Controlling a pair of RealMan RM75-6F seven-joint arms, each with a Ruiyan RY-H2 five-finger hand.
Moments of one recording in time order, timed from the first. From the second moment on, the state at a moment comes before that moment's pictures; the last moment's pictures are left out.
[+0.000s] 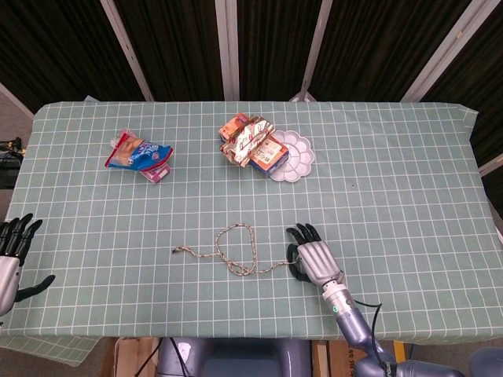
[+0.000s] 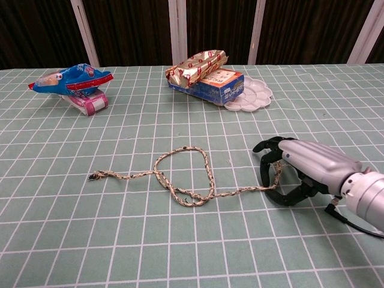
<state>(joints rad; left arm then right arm) -0.05 -1.14 -0.03 -1.60 1.58 1.58 0.06 0.47 -1.71 0.11 -1.48 -1.28 1.09 -0.30</state>
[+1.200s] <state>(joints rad) -0.45 -1.67 -0.16 -1.67 1.24 1.14 0.74 0.46 -1.57 0.11 -1.58 -1.27 1.11 -0.25</state>
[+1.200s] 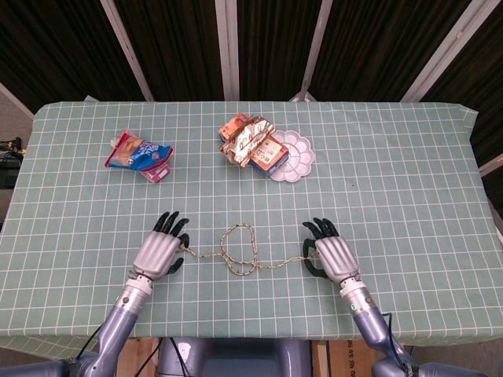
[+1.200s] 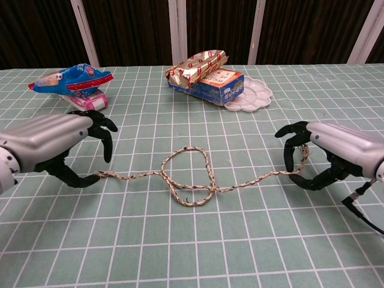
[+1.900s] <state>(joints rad) -0.52 -1.76 -0.19 -1.58 1.10 1.17 0.81 0.45 -1.54 0.12 -1.58 -1.27 1.12 -0.23</state>
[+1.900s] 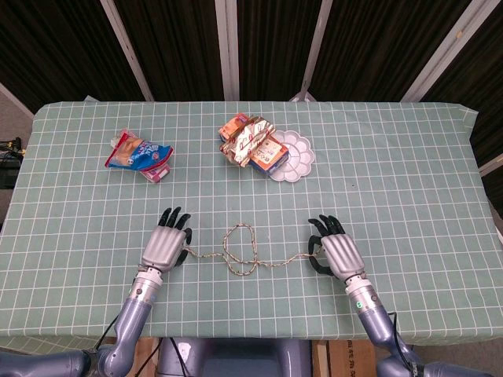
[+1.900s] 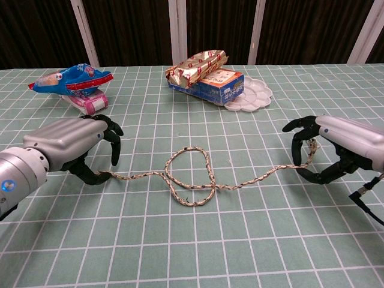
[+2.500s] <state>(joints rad) -0.54 -1.79 -0.16 -1.54 1.07 1.18 0.79 0.46 -1.54 0.12 -1.57 -1.27 1.12 -0.23</state>
